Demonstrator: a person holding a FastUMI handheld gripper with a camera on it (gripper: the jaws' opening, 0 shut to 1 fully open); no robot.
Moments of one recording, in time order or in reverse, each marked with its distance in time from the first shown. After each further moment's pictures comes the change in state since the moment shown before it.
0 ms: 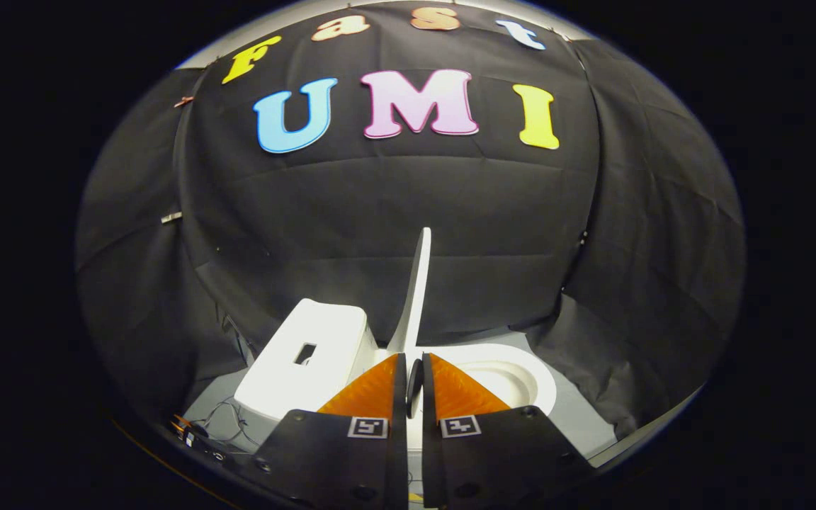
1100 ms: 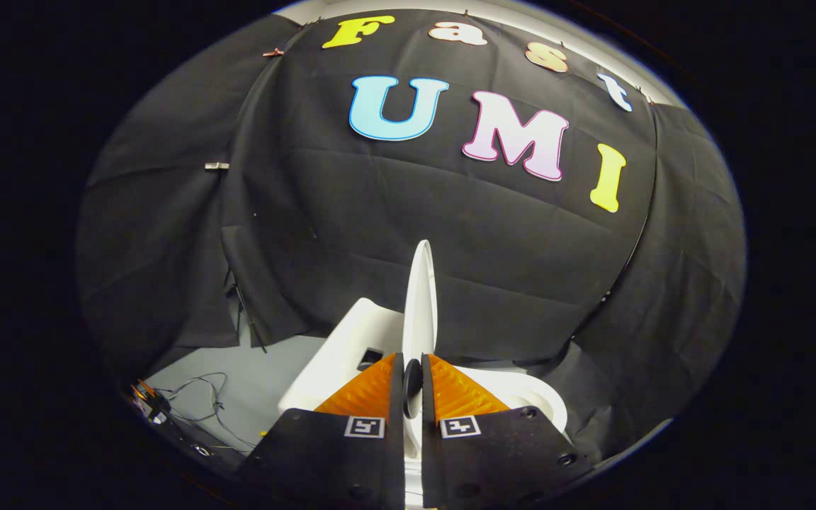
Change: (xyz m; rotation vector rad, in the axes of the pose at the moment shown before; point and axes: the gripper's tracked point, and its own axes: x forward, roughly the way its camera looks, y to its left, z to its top) arm 0.004 0.160 -0.016 -0.248 -0.077 -0.006
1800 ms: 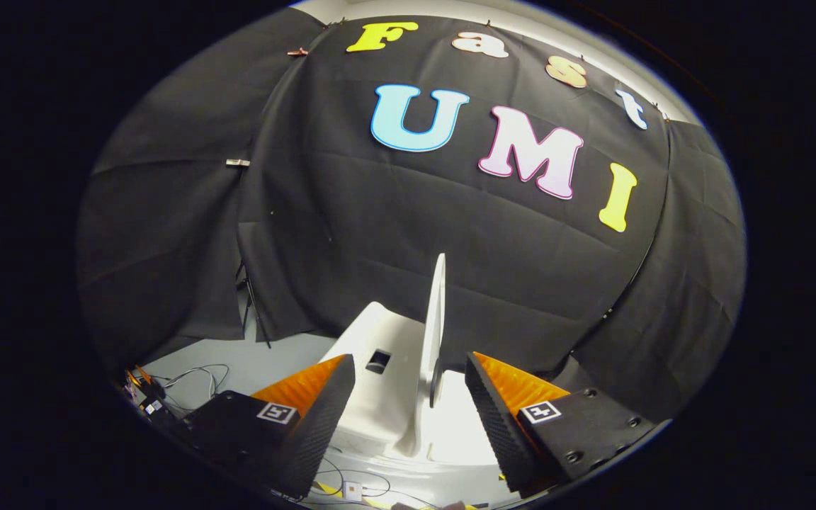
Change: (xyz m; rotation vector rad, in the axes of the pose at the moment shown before) arm -0.031 0.016 0.011 -0.040 -0.022 0.064
